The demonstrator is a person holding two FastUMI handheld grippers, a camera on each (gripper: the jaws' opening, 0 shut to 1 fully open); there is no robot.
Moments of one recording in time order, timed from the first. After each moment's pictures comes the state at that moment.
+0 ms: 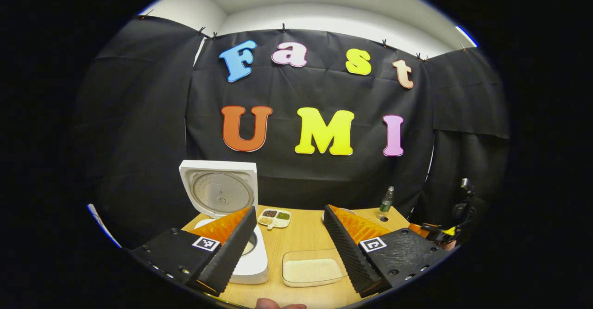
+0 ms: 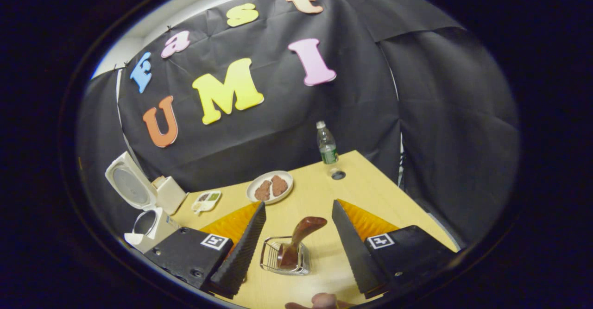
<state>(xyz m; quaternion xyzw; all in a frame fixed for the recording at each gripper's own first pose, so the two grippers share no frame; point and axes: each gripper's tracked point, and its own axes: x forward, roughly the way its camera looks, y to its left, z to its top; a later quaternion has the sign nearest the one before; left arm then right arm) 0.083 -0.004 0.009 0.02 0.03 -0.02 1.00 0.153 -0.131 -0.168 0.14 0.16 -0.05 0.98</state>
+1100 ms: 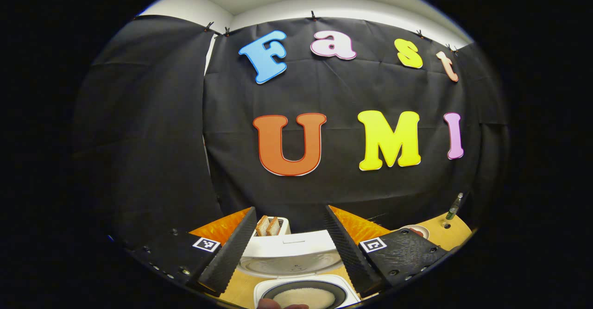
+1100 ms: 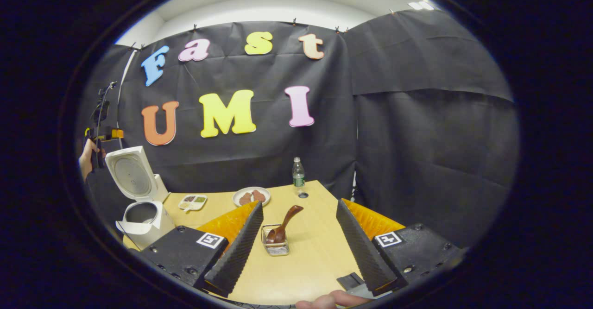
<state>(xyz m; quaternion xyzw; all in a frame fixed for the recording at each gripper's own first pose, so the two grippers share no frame) 0.317 0.193 0.053 0.06 0.04 0.06 1.00 -0.023 -0.077 -0.086 0.04 0.11 -0.18 0.98</state>
